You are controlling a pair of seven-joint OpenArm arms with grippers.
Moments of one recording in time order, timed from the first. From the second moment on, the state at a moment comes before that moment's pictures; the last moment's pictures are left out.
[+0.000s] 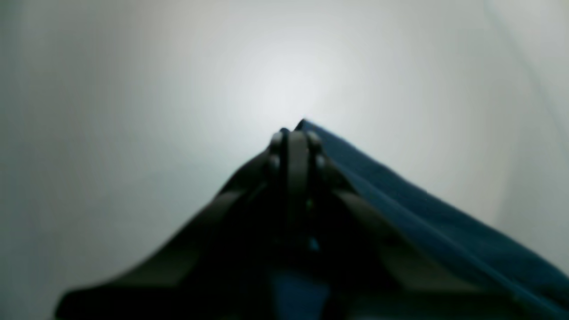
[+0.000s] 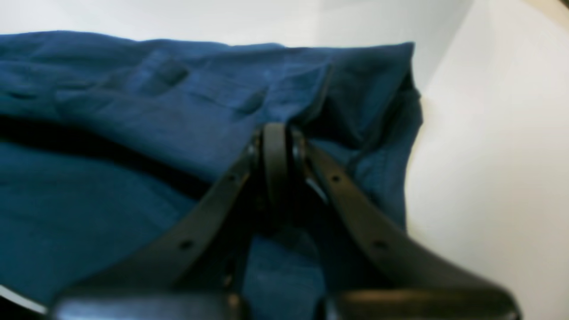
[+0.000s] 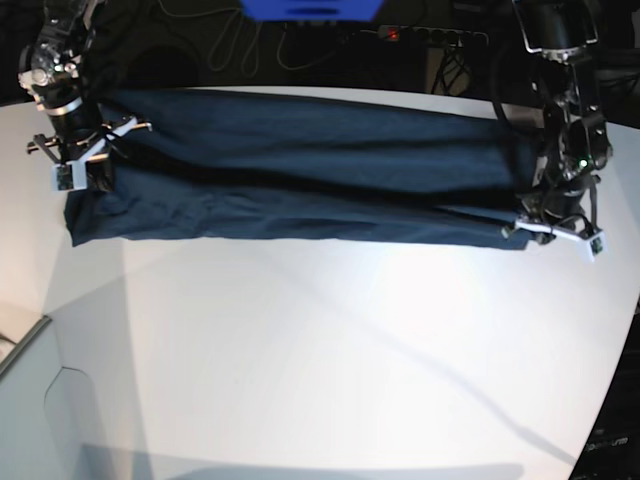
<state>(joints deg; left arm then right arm) 5.0 -11.1 -18.9 79.6 -24.7 0.1 27.3 -22.2 1.3 32.0 94.9 -3.4 34.3 -13.8</state>
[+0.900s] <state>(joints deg) 9.2 -11.2 -19.0 81.1 -24.8 0.1 27.3 -25.7 1.7 32.4 88.9 -3.4 34.3 -5.7</state>
